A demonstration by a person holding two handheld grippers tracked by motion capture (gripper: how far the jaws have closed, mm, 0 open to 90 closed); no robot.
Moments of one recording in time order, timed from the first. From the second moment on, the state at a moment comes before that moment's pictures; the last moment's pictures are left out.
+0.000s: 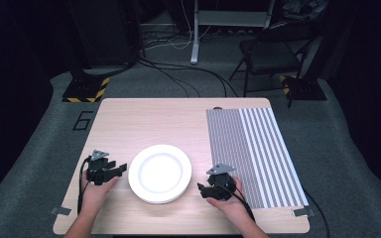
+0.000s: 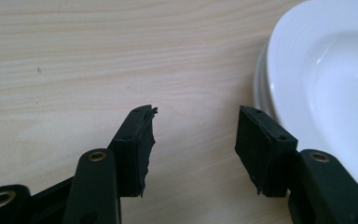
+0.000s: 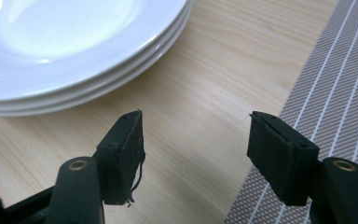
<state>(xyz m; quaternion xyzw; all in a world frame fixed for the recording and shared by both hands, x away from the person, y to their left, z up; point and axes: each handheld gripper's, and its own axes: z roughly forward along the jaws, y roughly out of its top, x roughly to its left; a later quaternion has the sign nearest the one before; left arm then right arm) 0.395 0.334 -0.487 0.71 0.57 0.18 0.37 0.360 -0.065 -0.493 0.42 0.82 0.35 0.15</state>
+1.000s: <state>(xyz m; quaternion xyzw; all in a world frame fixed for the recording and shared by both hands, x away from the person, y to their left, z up) 0.382 0.309 -0.436 0.73 0.54 0.16 0.39 0.402 -0.046 -0.430 0.43 0.80 0.40 0.13</state>
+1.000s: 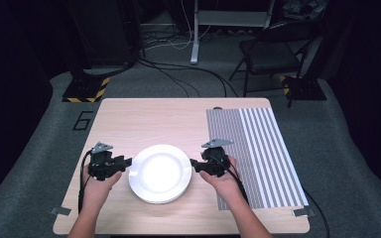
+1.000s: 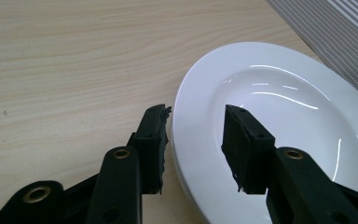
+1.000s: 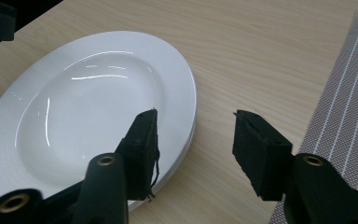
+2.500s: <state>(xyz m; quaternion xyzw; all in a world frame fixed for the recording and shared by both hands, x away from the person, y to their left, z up) 0.382 0.320 -0.476 0.71 0.56 0.07 0.41 0.409 -0.050 -0.474 0.43 0.79 0.43 0.04</state>
